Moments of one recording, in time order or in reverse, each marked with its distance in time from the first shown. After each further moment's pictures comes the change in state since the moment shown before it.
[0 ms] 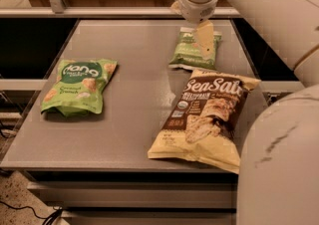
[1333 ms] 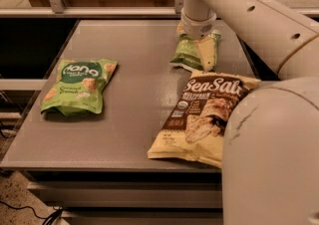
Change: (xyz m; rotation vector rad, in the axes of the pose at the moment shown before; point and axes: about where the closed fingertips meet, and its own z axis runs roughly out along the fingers) arm 0.012 0.019 0.061 -0.120 0.006 0.021
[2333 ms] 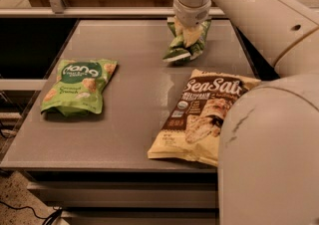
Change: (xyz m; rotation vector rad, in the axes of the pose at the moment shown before) arm -0.020 -0.022 -0.038 0.067 -0.027 -0.090
